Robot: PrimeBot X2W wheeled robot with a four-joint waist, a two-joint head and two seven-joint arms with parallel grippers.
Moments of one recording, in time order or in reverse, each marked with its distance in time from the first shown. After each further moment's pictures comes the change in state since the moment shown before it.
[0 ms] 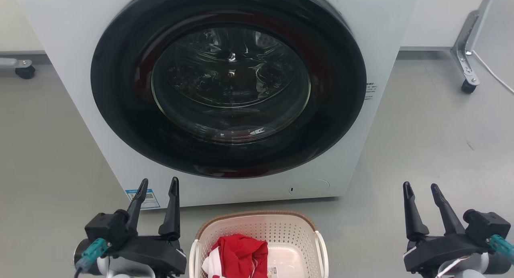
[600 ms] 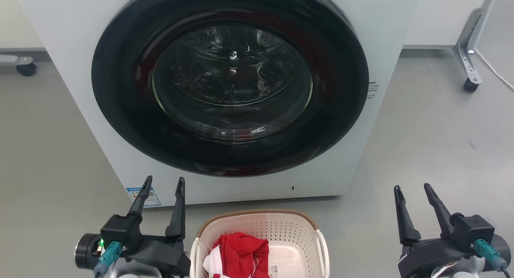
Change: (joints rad) left arm -0.014 0.006 -0.040 0.022 0.153 0.035 -0.047; right arm 0.000 -0.005 0.032 0.017 -0.173 -0.014 -0.049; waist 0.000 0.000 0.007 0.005
